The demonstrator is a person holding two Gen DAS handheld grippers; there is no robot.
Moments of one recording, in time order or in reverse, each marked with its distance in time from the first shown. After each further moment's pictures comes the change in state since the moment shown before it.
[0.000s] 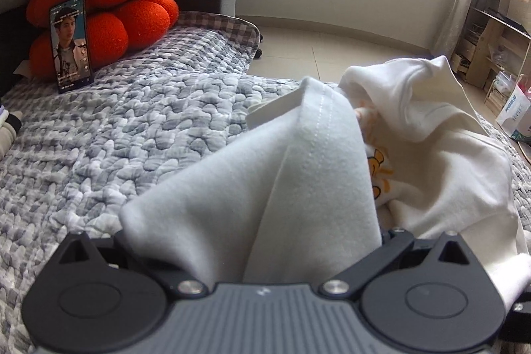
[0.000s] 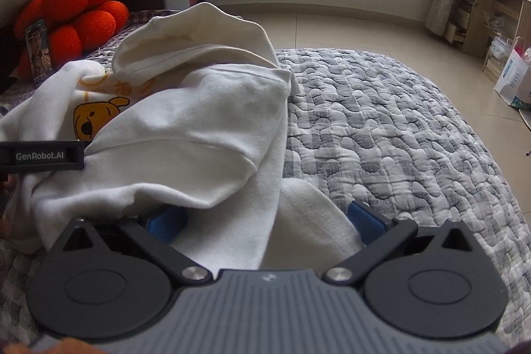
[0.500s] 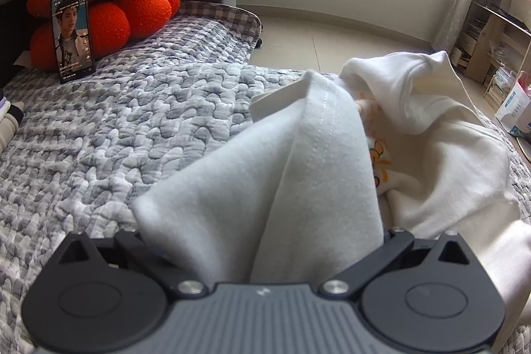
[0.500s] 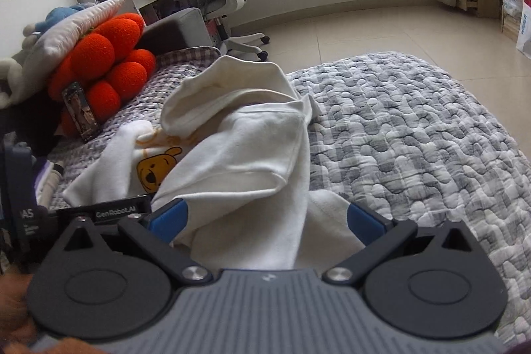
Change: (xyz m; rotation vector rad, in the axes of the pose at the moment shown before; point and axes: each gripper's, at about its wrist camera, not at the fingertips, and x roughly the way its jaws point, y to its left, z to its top) left arm -0.005 0.007 0.004 -0.019 0.054 -0.014; right arm -0.042 -0.010 0.012 0.185 -0.046 0.213
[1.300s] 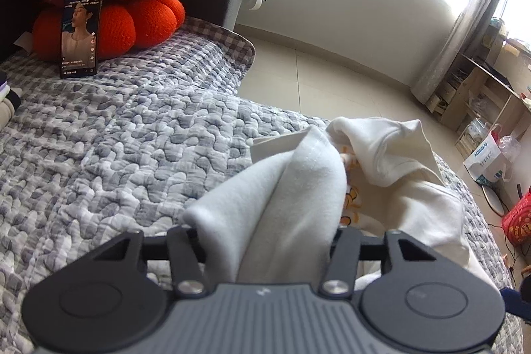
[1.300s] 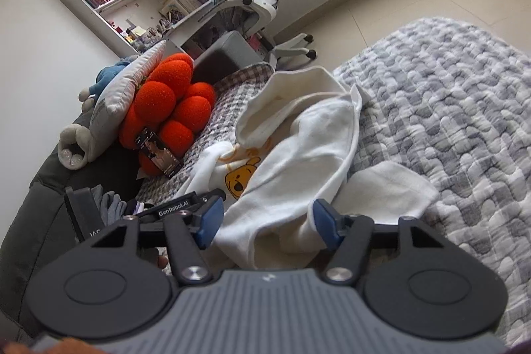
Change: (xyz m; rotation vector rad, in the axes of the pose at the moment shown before) left arm -0.034 0.028 0.014 -0.142 -0.091 -0.131; right arm -0.066 -0.013 -0.001 0.233 -0.041 0.283
